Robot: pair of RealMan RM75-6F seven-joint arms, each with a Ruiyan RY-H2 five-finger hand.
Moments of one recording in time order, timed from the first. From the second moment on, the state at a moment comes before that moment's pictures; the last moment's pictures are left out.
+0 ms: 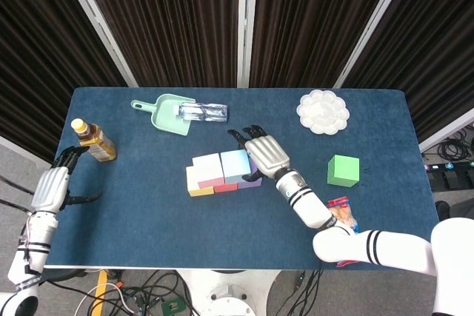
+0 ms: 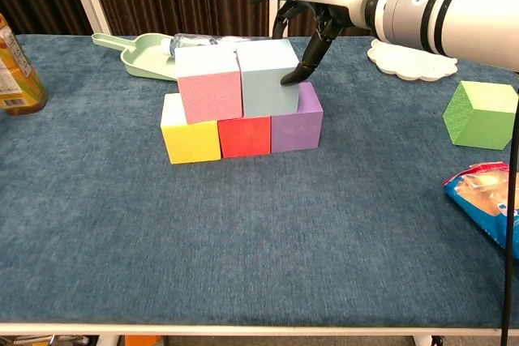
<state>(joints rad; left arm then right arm) -0.30 -1.27 -0.14 -1.49 1.33 1.24 -0.26 1.03 -1.49 0.24 -1.58 -0.81 0.85 -0.32</state>
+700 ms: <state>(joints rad) -0.29 -1.27 -0.14 -1.50 1.33 1.25 -0.26 1.02 -1.45 0.24 -1.62 -0.86 0.82 -0.26</state>
